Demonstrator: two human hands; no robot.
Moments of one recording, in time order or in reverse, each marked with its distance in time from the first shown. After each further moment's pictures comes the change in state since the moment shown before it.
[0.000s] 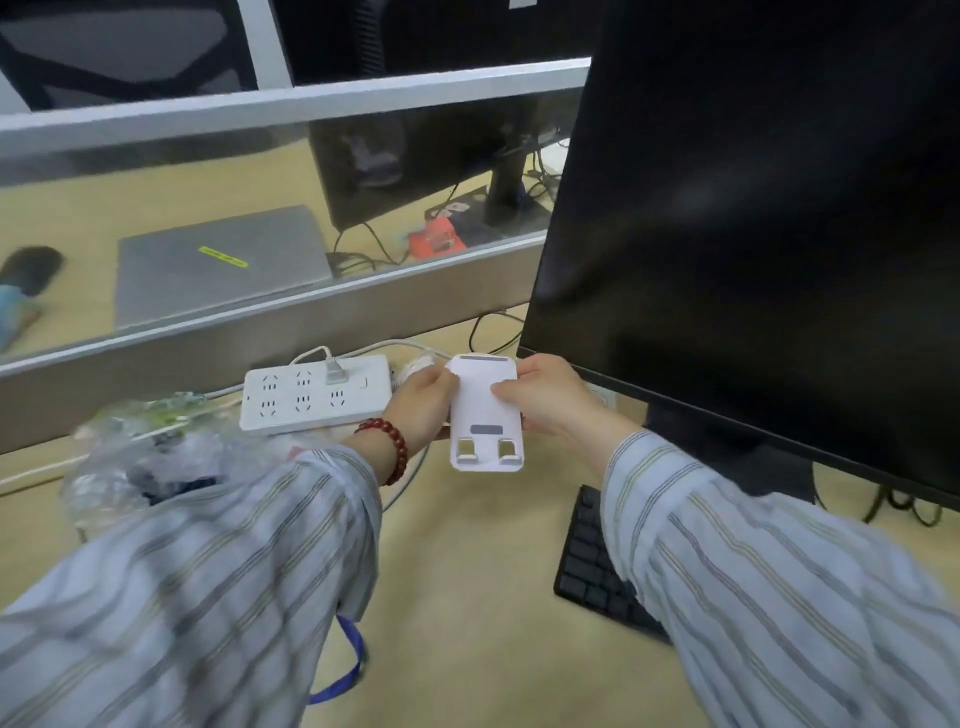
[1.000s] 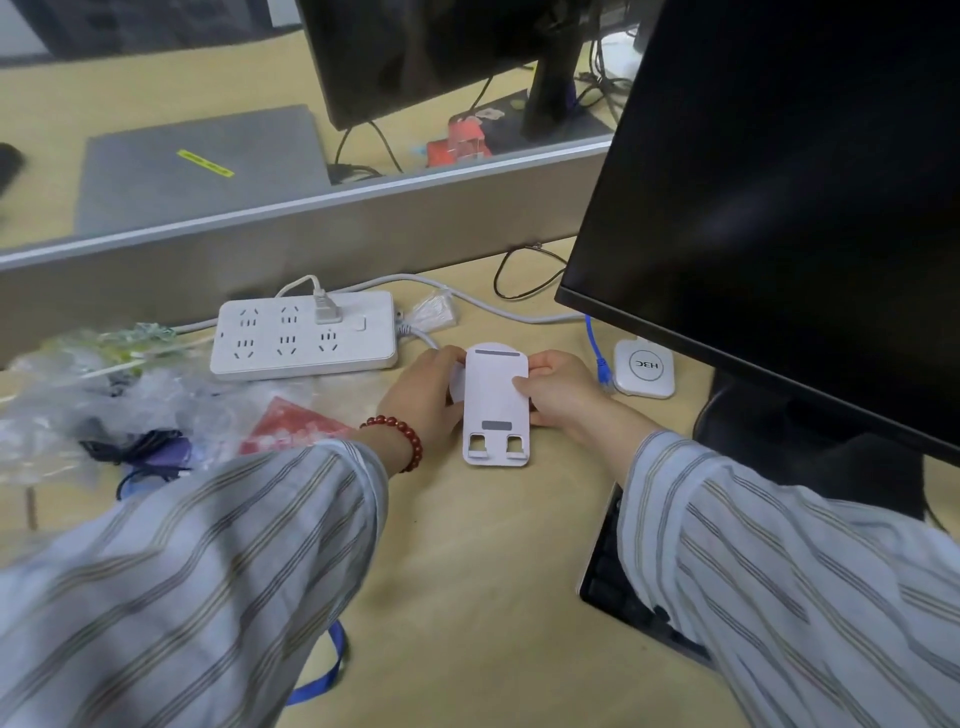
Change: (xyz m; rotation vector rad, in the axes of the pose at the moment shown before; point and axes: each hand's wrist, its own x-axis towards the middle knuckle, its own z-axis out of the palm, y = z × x) left_hand 0.082 -0.111 0.000 0.770 0.060 0.290; right_hand 0.099 0.090 0.039 0.063 -0.037 0.172
